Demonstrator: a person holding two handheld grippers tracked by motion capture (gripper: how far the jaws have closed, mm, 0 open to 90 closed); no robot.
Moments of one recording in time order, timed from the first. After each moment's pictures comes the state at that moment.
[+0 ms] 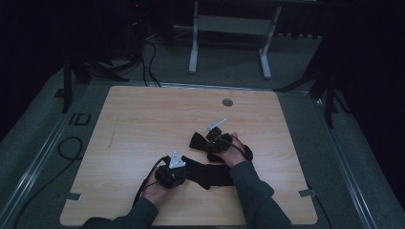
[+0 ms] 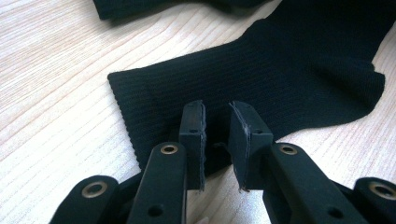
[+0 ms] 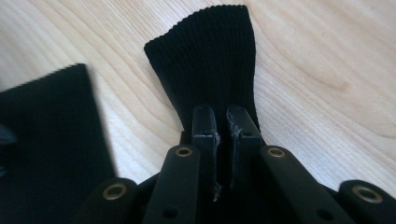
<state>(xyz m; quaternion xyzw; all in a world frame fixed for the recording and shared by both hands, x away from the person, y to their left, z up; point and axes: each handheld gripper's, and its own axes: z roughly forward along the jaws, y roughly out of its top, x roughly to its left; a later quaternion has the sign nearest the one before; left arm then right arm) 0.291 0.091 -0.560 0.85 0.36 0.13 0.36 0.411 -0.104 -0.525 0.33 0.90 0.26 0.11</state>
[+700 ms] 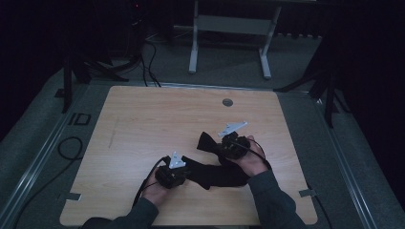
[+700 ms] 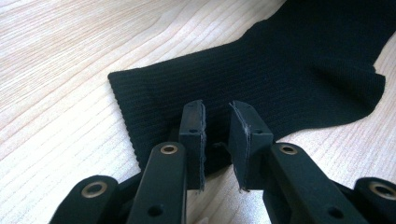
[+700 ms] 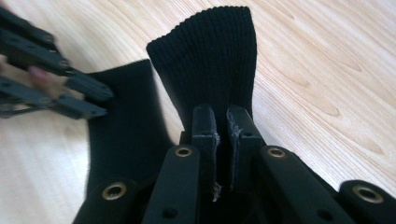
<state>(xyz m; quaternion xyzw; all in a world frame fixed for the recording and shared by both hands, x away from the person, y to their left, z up) 0.291 0.091 -0.561 0.85 0.36 0.13 0.37 0.357 -0.145 -0.468 0.29 0.90 0.32 0.12</state>
